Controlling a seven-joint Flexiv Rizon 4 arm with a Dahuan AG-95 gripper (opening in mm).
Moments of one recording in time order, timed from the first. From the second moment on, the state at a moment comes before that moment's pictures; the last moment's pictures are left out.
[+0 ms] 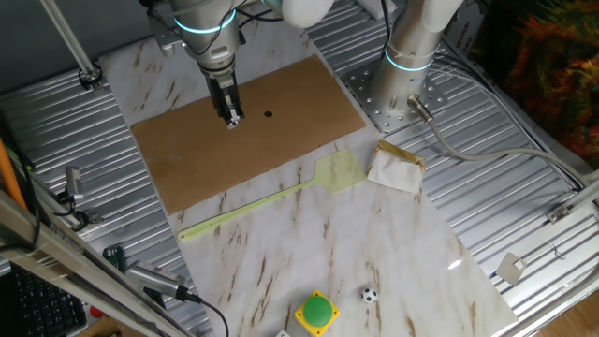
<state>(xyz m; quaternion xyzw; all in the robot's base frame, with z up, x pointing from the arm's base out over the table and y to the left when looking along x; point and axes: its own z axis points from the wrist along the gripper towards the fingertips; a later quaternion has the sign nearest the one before) 0.499 0.010 0.168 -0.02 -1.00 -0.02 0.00</state>
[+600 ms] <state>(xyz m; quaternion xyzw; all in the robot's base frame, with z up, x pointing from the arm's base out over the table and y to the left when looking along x) 0.495 0.120 0.130 -0.04 -1.00 -0.02 -0.04</state>
